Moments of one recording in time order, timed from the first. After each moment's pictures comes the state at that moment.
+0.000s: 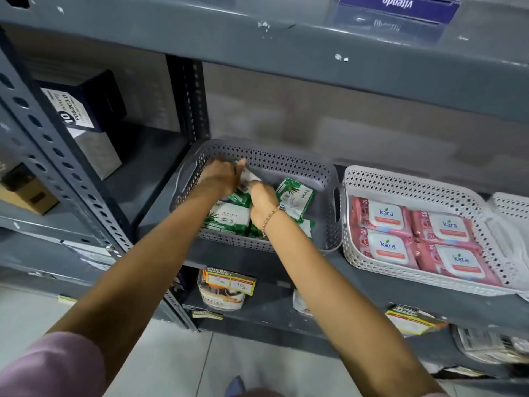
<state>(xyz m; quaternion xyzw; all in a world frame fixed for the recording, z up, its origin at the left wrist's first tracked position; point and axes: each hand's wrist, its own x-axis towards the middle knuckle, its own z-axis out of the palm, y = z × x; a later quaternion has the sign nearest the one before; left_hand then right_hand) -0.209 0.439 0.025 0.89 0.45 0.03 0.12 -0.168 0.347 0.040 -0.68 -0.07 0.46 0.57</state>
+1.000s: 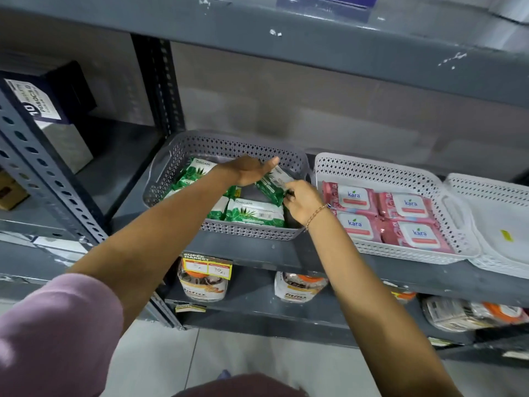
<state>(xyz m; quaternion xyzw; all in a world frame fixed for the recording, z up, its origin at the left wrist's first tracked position) -0.154 0.384 0.045 0.93 0.28 -0.10 0.23 -0.085 0.251 0.040 -0.58 0.00 0.43 0.68</state>
